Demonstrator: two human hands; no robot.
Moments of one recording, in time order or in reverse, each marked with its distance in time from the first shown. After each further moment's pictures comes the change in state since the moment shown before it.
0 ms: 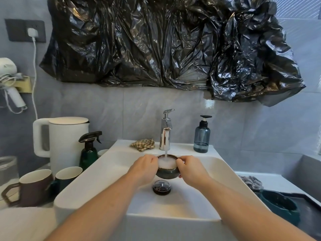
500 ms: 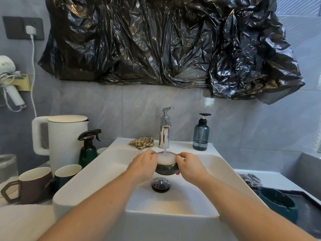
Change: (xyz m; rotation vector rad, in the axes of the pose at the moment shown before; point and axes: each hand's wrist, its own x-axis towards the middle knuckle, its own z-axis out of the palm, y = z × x) left_hand 0.002 -0.001 0.003 -0.051 0.053 -0.009; right_hand 0.007 0.006 0.004 0.054 0.008 0.020
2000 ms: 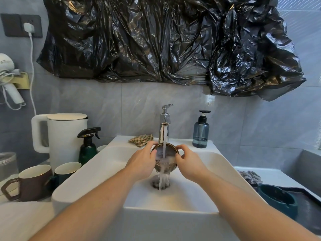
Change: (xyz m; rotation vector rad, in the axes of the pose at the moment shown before) left_hand 0.005 -0.007 0.005 0.035 0.073 0.151; right_hand 0.001 0.002 -0.001 0.004 -0.010 -0.043
